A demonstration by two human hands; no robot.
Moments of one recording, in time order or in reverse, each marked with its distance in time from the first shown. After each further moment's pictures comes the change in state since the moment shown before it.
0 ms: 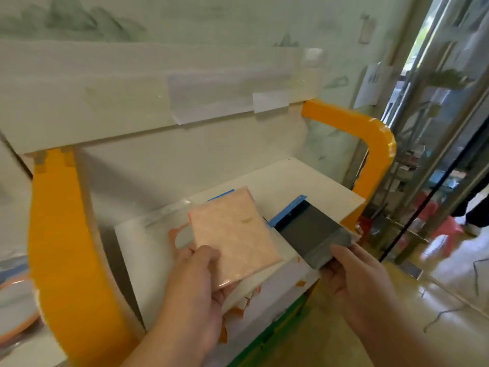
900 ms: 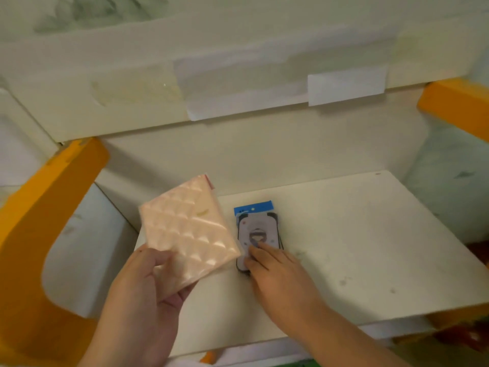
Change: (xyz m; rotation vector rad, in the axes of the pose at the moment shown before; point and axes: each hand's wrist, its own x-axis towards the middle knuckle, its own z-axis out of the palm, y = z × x) left_hand 0.068 -0.015 0.080 -0.120 0.438 0.459; right_hand 0.226 0.086 0.048 -1.481 -1.121 -1.246
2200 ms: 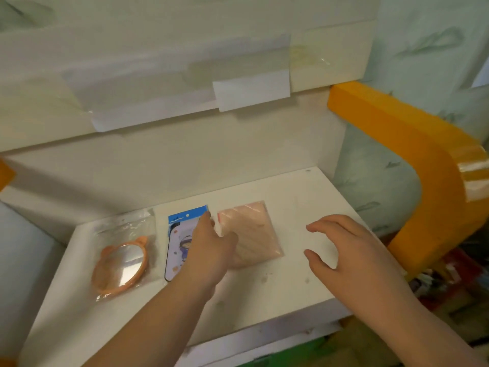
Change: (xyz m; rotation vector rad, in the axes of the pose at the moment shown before) left_hand 0.005 -0.121 0.148 0.940 -0.222 0.061; right_hand -0.111 0.132 -0.161 0.151 0.095 0.524
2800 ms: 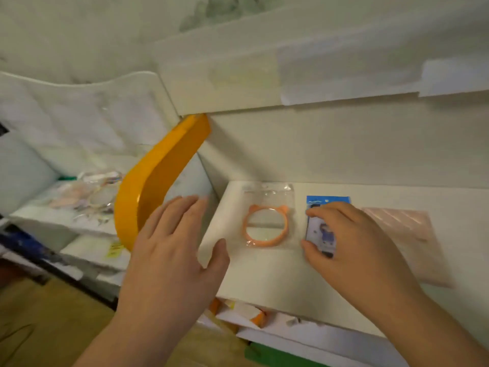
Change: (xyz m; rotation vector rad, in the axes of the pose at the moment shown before) left_hand -0.116 -0.050 -0.214 1.028 0.620 0.348; right_hand 0.031 -0.176 0.073 0.201 -0.190 -0.378
